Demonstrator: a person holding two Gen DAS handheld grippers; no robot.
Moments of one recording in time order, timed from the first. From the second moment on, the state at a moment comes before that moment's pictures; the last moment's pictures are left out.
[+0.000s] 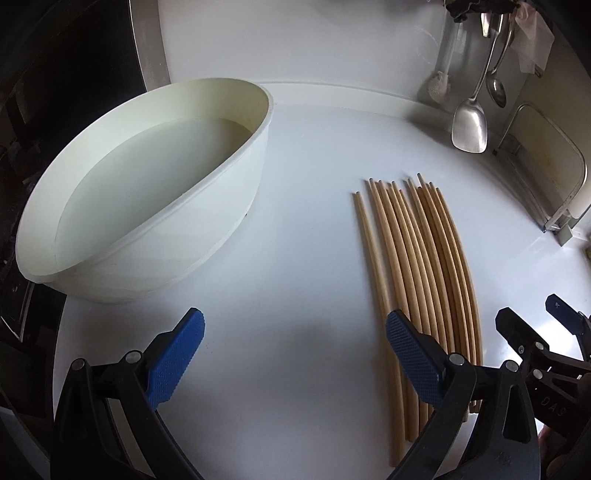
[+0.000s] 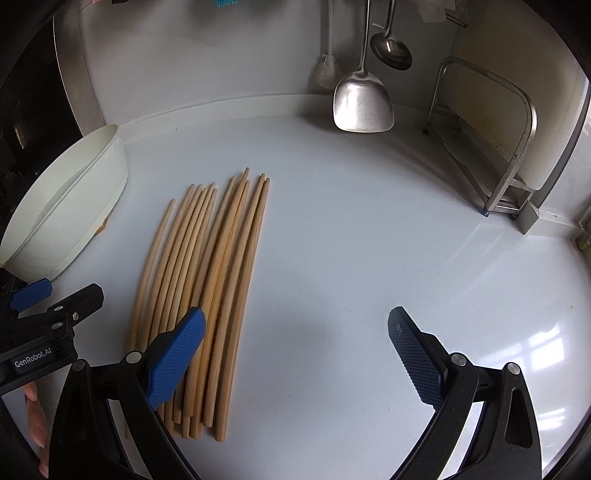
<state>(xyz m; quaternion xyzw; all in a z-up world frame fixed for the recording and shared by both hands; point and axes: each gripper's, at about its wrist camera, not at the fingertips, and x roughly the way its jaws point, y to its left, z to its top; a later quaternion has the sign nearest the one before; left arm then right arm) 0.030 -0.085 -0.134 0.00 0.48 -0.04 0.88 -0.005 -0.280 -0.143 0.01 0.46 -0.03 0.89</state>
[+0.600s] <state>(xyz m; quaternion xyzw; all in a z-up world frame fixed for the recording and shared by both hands) 0.029 -0.093 -0.152 -0.01 0.50 -0.04 0.87 0.008 -0.285 -0.166 0.01 0.47 -0.07 0.88</state>
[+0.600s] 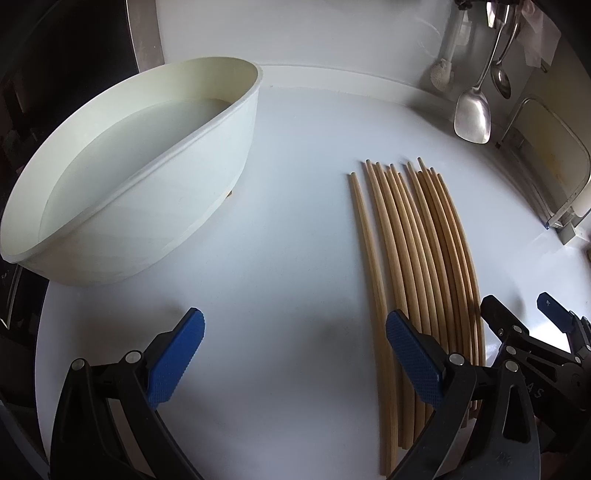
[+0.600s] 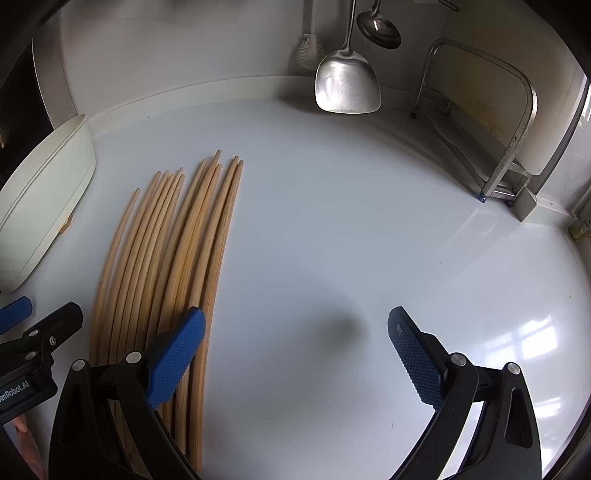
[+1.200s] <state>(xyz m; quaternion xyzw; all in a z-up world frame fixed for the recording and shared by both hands) 0.025 -0.100 -0.154 0.00 0.51 -0.04 0.86 0.008 -0.279 -0.173 -0.04 0.47 -0.08 0.88</state>
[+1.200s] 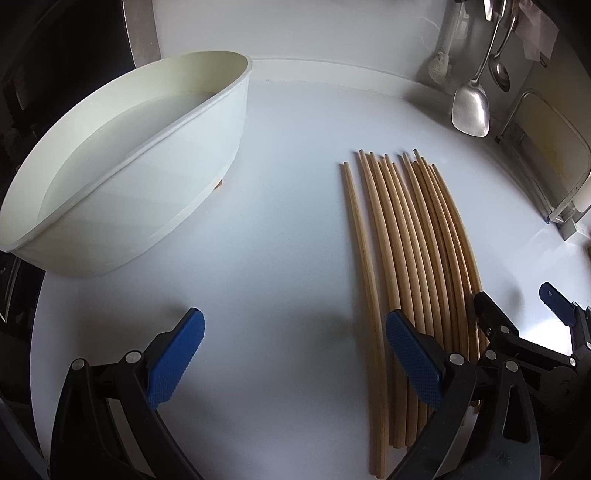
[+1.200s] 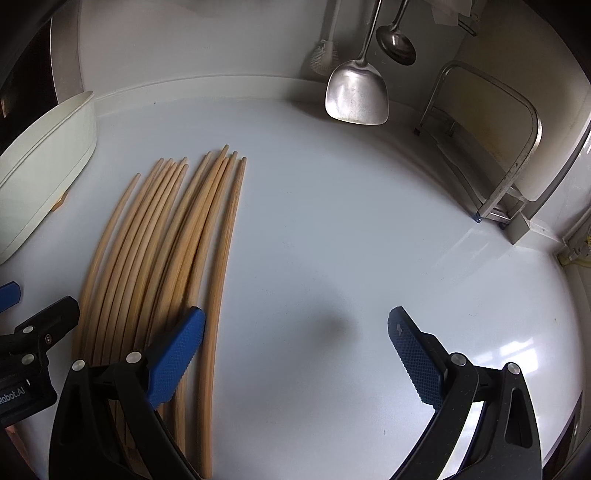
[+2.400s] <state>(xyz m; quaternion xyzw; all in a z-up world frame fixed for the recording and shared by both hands) 0.032 -0.095 -0.155 0.02 0.50 -0.03 0.87 0.016 -0.287 -0.174 -0.01 0.46 0.00 0.89</state>
